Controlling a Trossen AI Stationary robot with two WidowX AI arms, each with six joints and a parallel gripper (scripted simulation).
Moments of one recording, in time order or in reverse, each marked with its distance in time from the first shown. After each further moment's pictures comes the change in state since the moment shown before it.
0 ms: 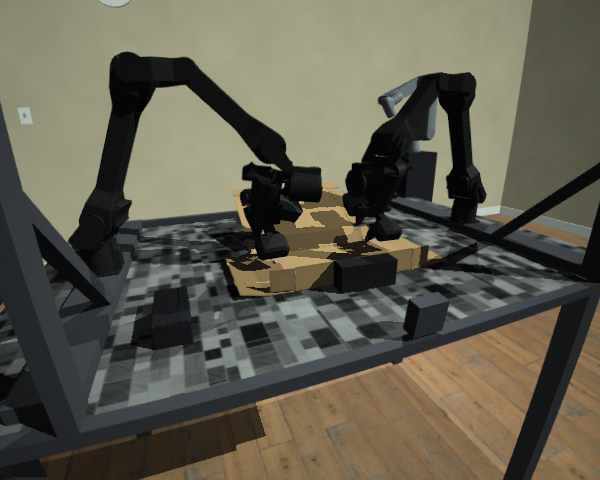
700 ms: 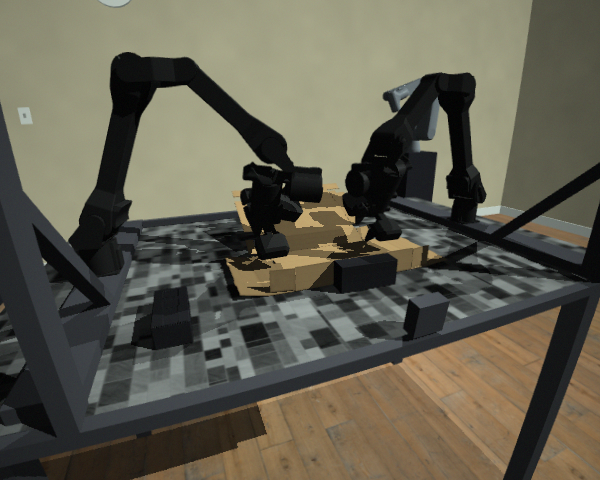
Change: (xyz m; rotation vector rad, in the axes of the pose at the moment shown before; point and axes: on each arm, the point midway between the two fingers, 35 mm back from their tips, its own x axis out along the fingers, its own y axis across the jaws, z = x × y) left arm 0.000 0.001 0.000 0.003 0.006 0.010; right arm 0.000 -0.001 0.000 -0.004 0.007 -0.010
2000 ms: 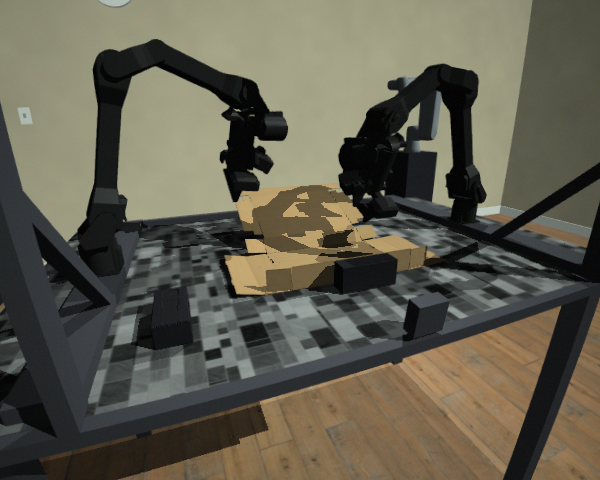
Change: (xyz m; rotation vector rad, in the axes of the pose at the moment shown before) left arm -0.014 0.150 -0.028 0.028 0.130 -0.257; right arm -0.028 -0.040 -0.001 -0.011 0.017 0.036
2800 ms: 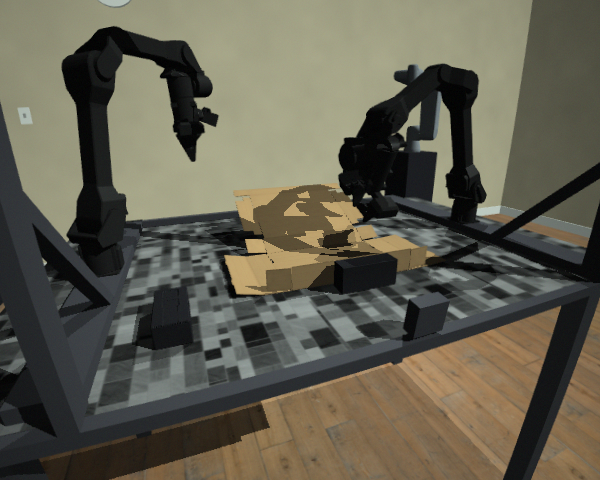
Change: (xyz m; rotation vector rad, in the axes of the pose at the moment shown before) left arm -0.047 0.136 -0.099 -0.049 -0.188 -0.247; right arm 0.000 0.000 0.000 0.000 0.000 0.000
